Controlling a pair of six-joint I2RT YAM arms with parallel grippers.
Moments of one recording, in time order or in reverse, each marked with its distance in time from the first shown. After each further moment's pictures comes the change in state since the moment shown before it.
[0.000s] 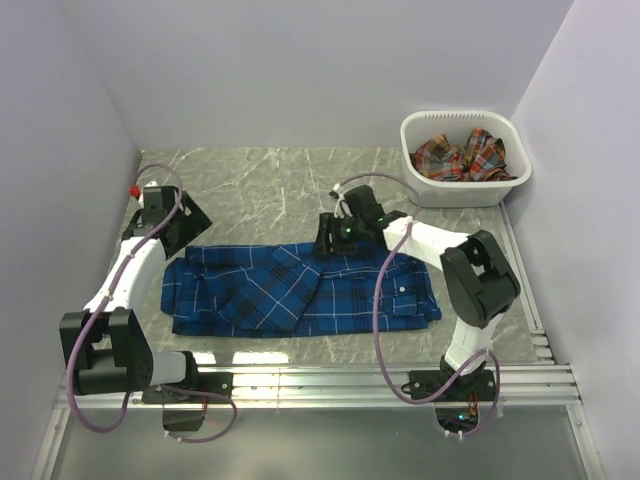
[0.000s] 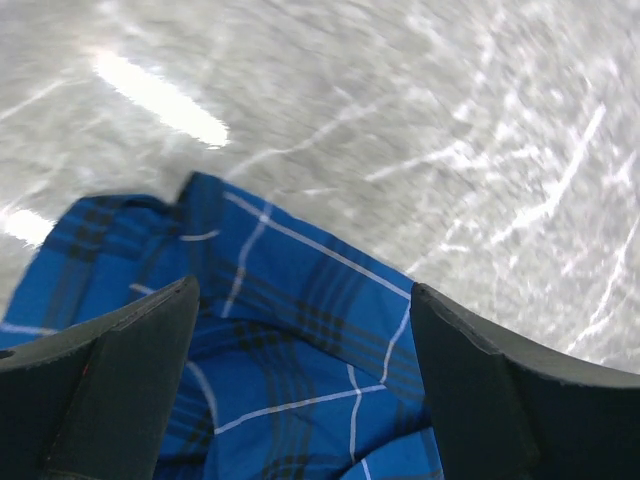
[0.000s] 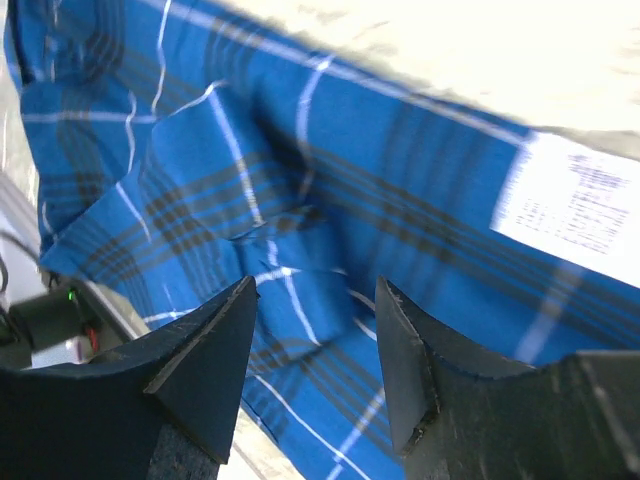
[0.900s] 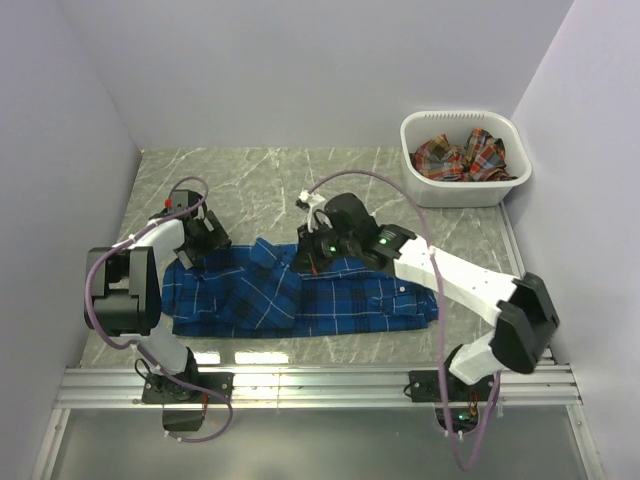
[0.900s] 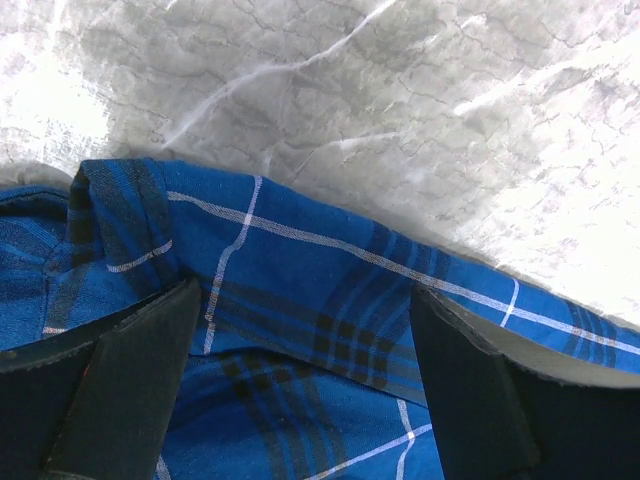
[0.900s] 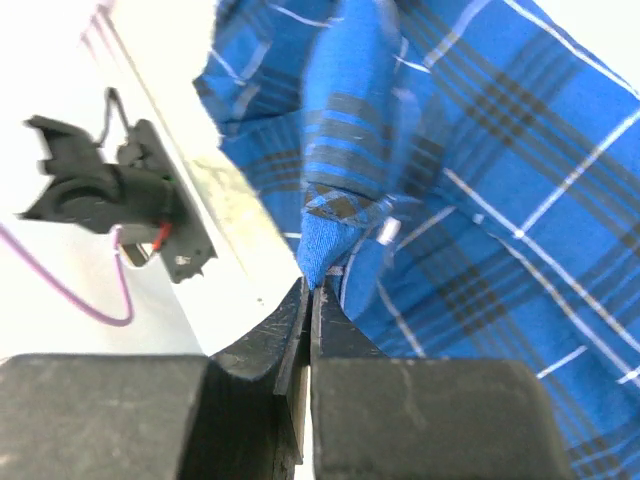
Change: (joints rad) left arm -0.064 0.346 0.040 -0.011 0.095 0.055; right arm 0.282 -0.264 0.057 -0.111 0.027 -0.131
